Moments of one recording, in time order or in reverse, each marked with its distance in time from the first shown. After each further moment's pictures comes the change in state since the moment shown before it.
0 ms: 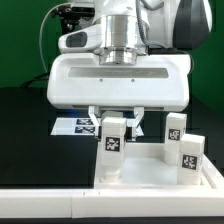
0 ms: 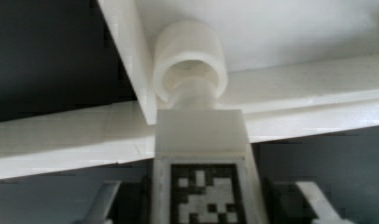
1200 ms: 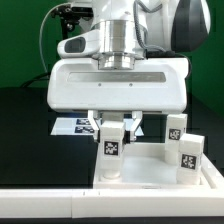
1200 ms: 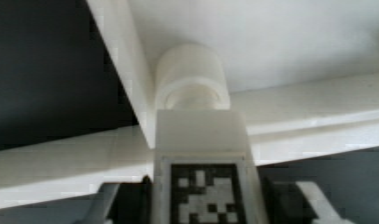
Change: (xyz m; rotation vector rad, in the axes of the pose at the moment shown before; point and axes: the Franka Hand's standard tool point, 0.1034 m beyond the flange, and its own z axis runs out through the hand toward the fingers) arm -0.013 0.001 0.006 0.000 -0.037 0.031
